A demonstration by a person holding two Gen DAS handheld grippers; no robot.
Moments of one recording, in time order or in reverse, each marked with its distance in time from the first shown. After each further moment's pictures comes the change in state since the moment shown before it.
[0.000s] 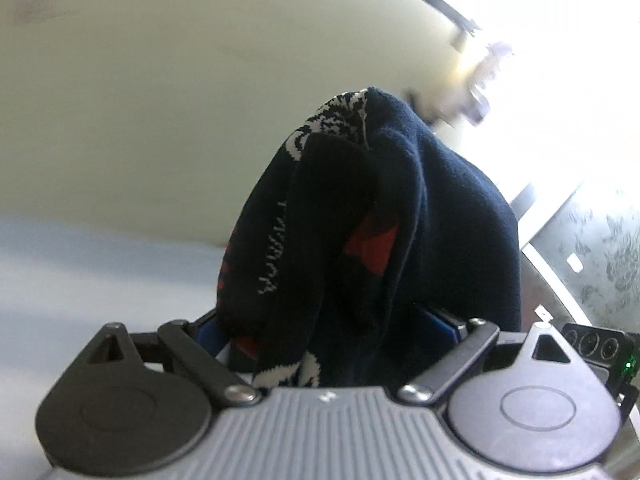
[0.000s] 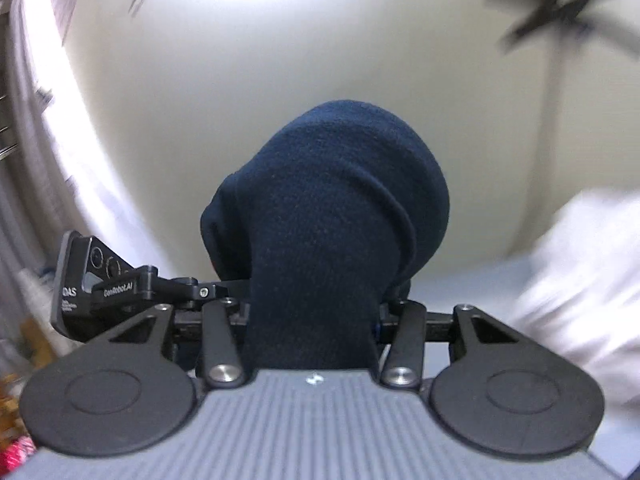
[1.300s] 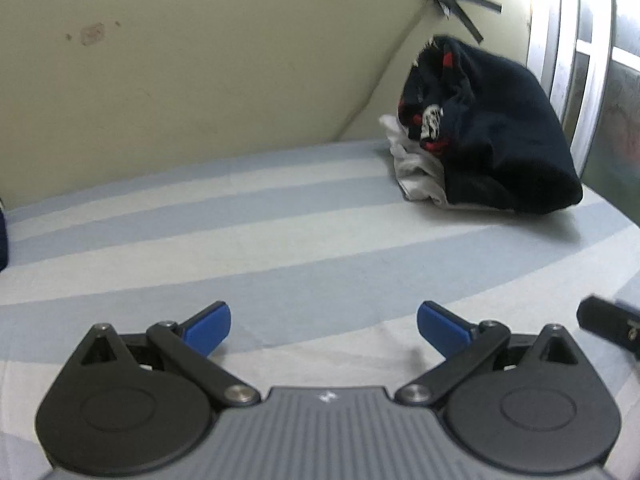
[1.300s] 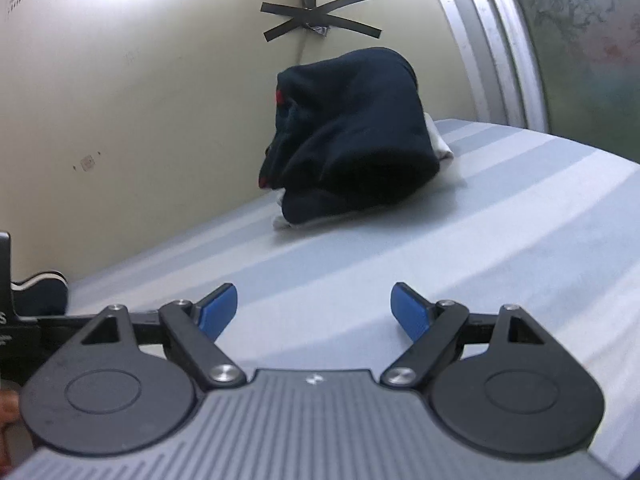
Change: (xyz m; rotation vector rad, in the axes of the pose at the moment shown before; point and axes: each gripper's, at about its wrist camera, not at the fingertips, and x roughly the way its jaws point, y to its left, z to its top) left arm -0.012 -0.022 -0.179 0.303 0.004 0.565; right arm -0.084 0.048 -0.173 0.079 -0.073 -0.604
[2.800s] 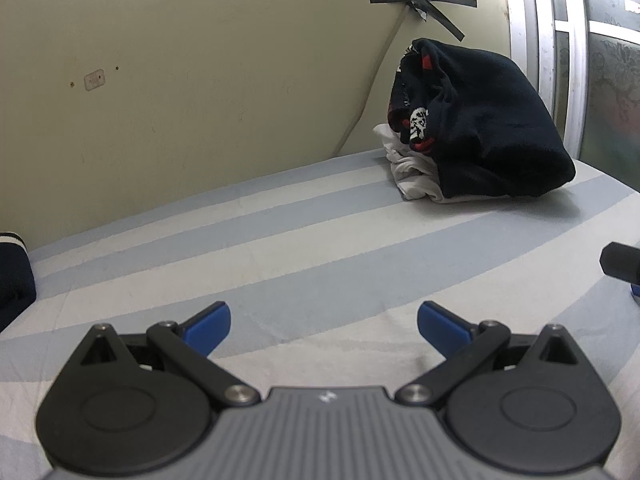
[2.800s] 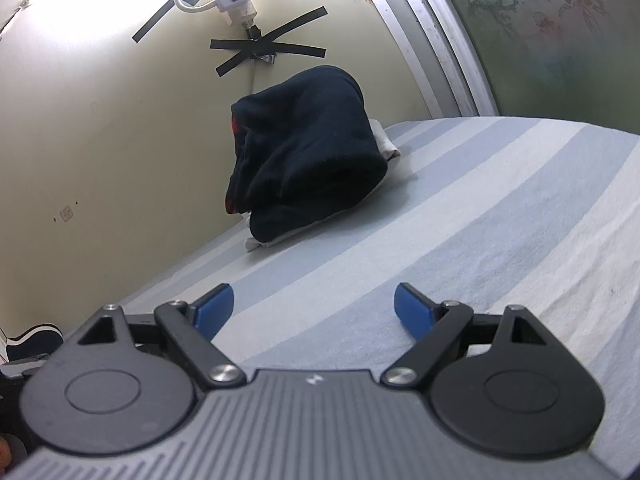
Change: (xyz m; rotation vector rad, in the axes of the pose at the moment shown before) left arm -0.012 -0.014 -0.008 0.113 -0.049 0.055; right arm -0.022 -0.020 -0.015 0.149 -0.083 -0.049
